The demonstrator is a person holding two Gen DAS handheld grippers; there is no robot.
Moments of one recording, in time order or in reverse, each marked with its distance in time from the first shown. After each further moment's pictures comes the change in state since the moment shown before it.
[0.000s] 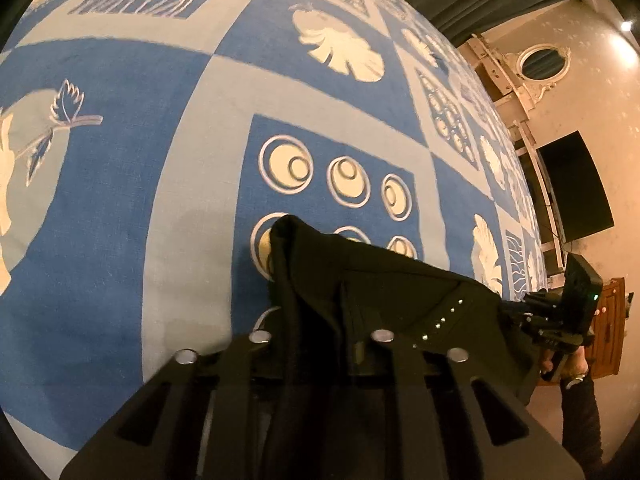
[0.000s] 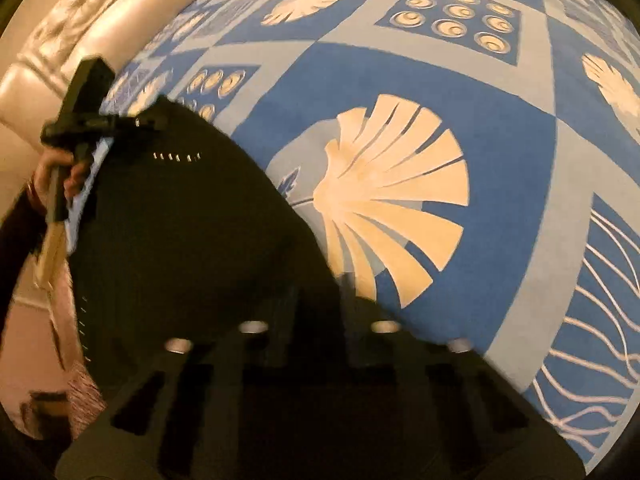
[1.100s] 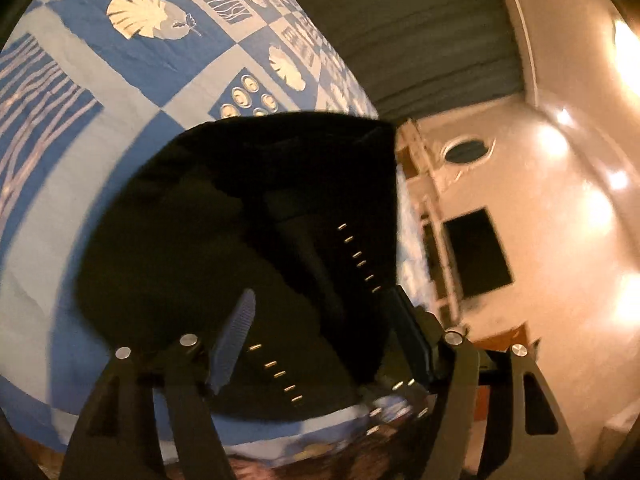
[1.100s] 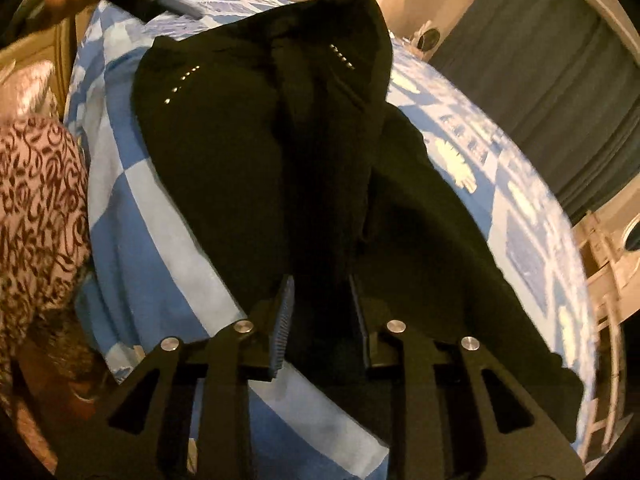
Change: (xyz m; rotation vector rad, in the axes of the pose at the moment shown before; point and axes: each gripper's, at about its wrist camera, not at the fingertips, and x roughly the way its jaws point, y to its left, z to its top) left arm -0.119 -0.033 -0.231 -0.236 -0.298 -0.377; right arm 0.006 0.220 -0.264 -0.521 -0.267 -0.587
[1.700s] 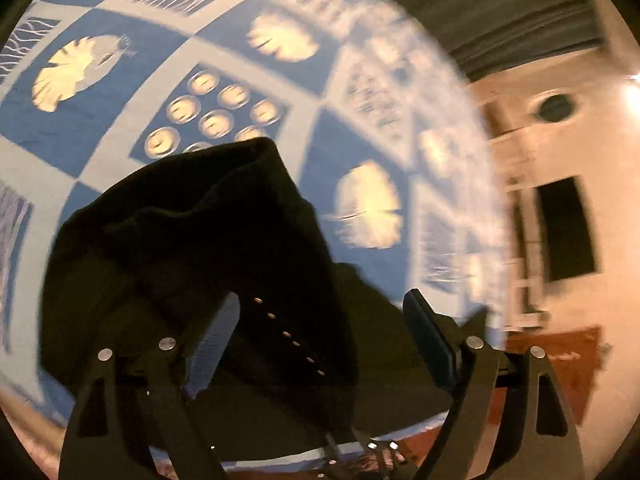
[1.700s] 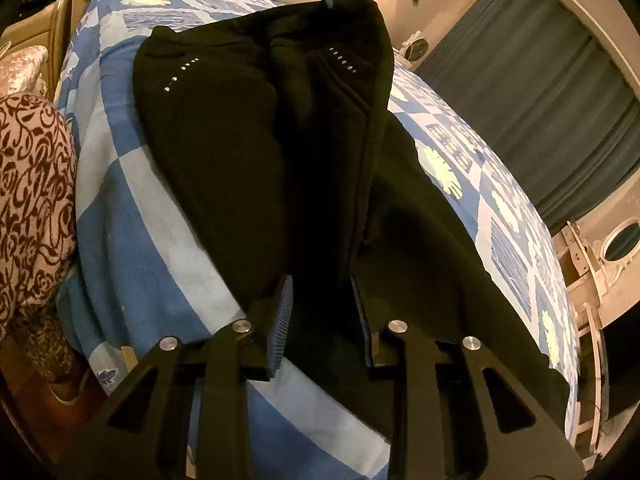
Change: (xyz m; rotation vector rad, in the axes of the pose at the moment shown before) left arm 0.137 -0.121 0.071 0.033 0.237 0.504; right arm 0.000 0.010 -0.005 -0.006 -0.022 -0.068
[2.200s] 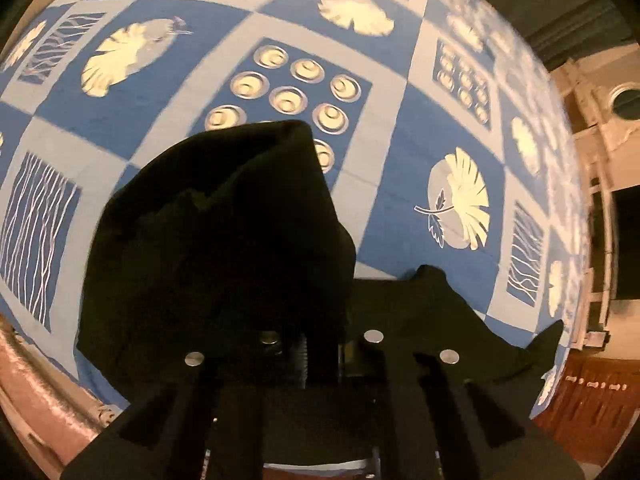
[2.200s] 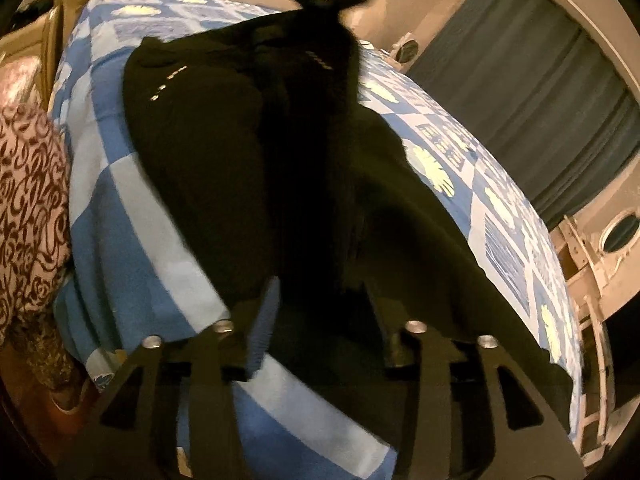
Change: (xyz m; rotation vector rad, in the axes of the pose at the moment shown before) left arm 0.011 0.030 -0.017 -0.058 -0.010 0.212; right arm -0.002 -0.016 -0.004 0.074 -0.021 -0.001
